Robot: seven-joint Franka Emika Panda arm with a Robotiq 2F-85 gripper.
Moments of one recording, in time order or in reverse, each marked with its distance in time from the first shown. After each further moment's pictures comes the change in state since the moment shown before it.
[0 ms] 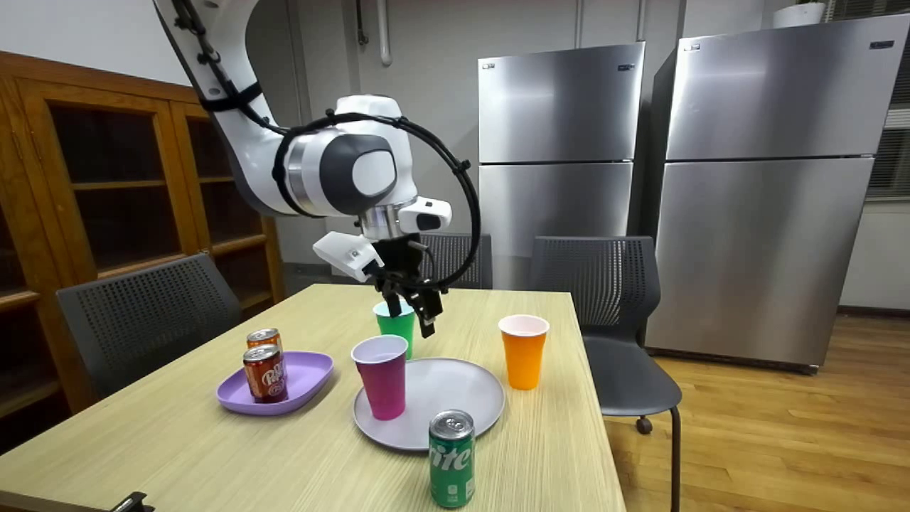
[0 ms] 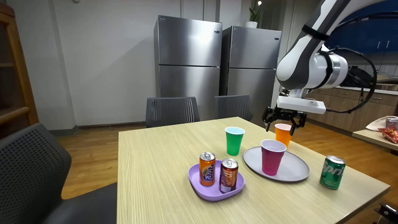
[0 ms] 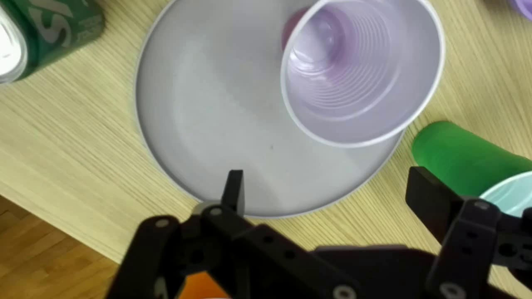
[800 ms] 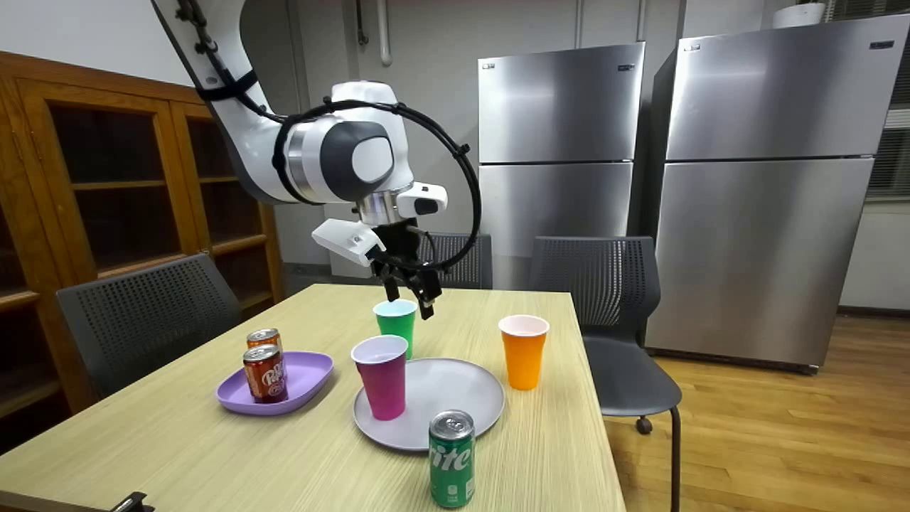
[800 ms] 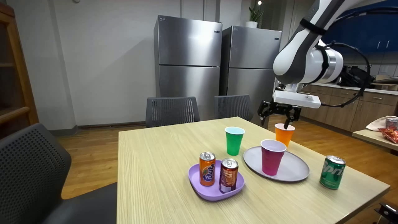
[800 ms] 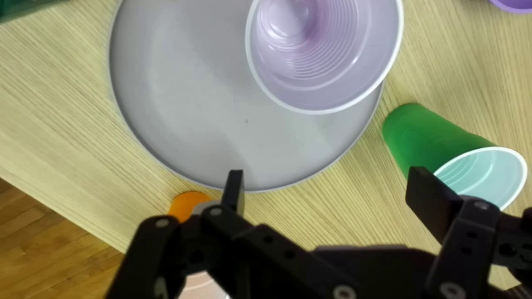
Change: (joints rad) arm 0.003 -0.015 0.016 0.030 -0.009 -0.001 -0.024
